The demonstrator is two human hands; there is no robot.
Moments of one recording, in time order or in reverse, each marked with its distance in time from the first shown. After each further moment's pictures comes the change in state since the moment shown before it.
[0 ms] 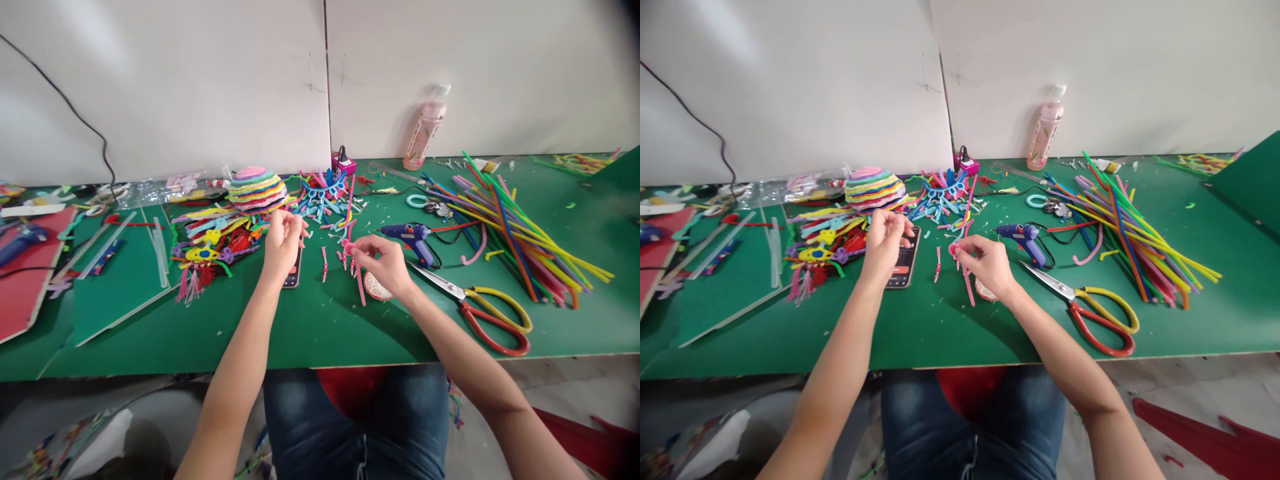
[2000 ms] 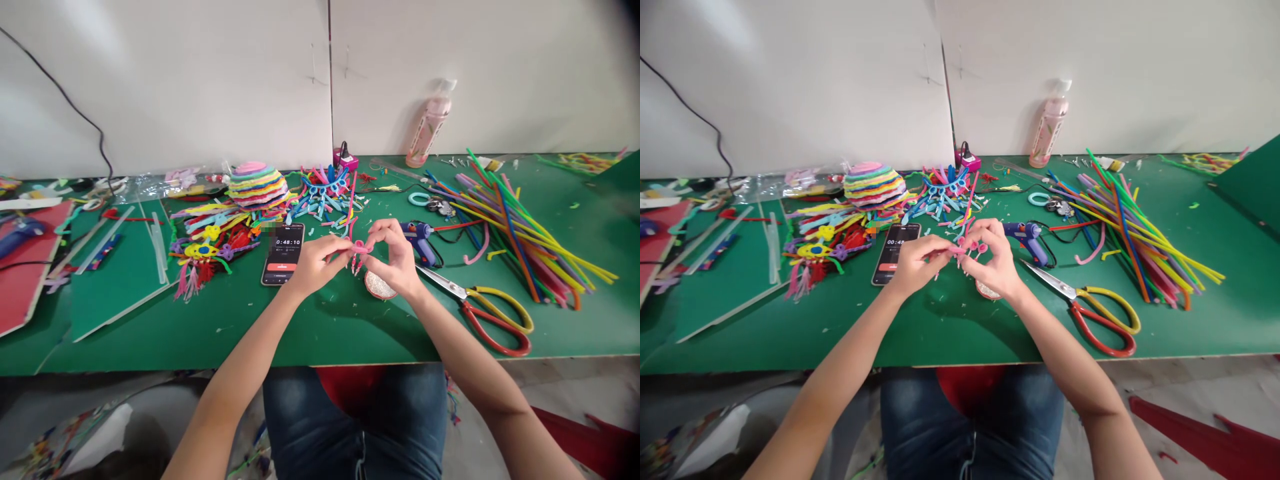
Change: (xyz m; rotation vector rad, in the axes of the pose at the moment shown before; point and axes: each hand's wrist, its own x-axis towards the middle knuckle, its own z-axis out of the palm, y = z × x) left_hand -0.030 0.010 0.026 0.266 -0.359 0.510; right_hand 0.000 -0.011 -0.012 -0.010 0.056 -0.275
